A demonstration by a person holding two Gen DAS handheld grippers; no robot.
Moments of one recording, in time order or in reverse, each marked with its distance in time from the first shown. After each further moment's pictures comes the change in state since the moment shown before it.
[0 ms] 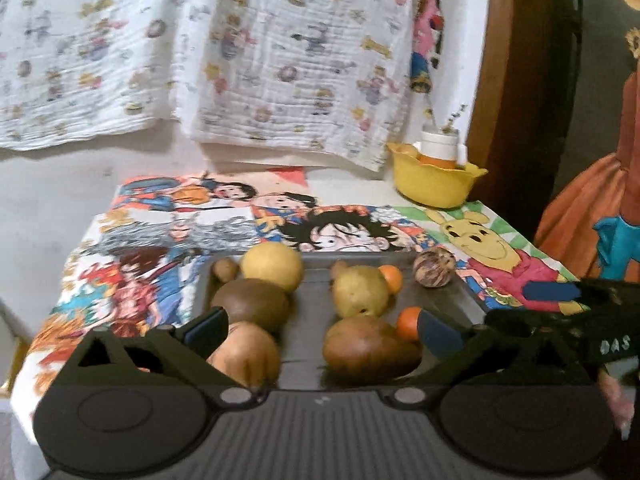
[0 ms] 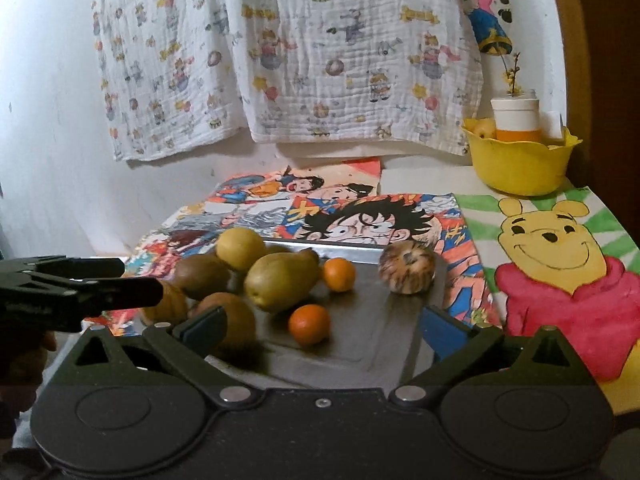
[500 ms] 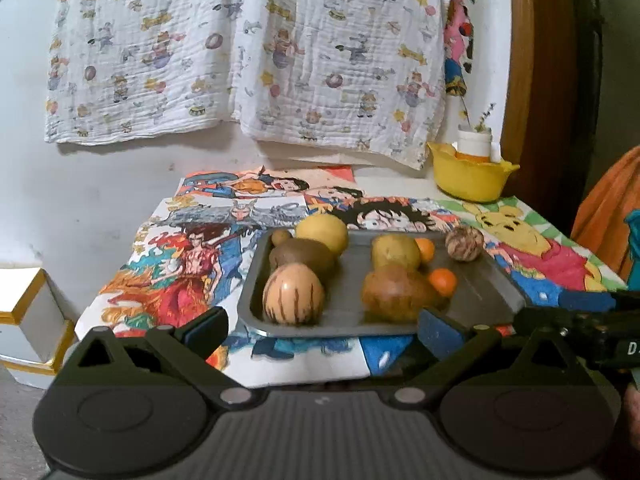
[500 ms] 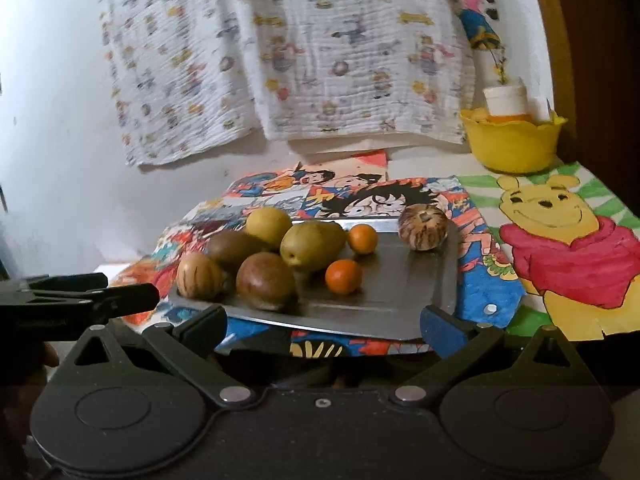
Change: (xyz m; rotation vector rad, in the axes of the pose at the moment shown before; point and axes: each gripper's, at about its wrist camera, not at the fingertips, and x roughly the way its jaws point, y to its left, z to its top) left arm -0.049 -0.009 -0.048 0.000 -0.031 0.153; right arm -0.035 0.027 -0.043 0.021 -0.027 0.001
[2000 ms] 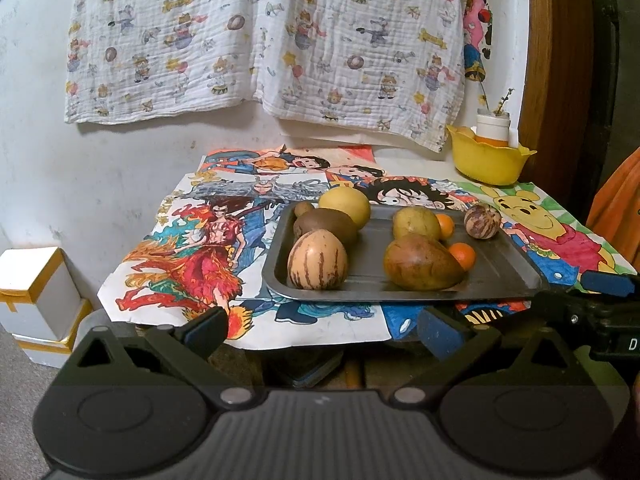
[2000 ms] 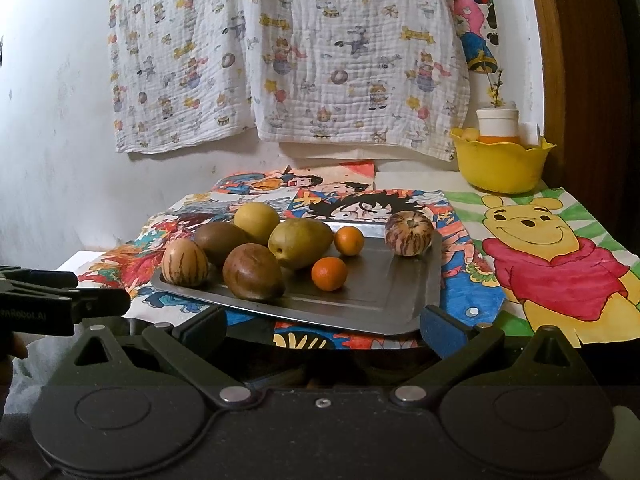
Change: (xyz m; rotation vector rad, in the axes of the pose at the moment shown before) left arm -0.006 0.011 -0.013 -0.028 0.049 0.043; right arm -0.003 0.008 -0.012 -0.065 -0.035 -0.069
